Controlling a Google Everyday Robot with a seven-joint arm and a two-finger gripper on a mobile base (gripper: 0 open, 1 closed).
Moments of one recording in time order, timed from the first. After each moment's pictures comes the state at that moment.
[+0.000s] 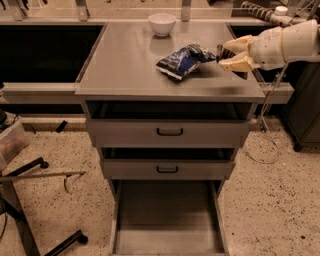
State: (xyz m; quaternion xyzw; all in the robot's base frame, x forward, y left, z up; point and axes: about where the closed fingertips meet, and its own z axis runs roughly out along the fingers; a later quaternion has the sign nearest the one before) arm 0.702 -0.207 0.926 -0.59 0.63 0.11 0.50
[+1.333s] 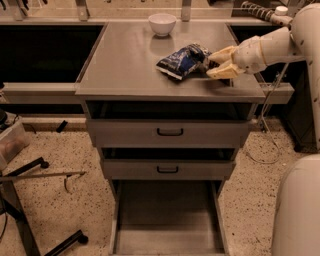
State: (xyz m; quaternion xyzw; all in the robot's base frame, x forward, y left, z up) arm 0.733 -0.184 0.877 -0.62 0.62 0.16 0.44
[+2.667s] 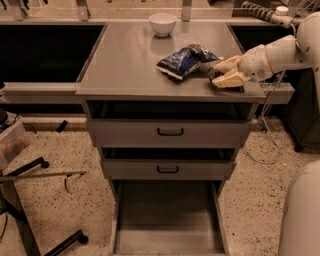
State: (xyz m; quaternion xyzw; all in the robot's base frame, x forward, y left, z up) arm 0.715 -0.202 0.853 -0.60 0.66 0.20 0.41
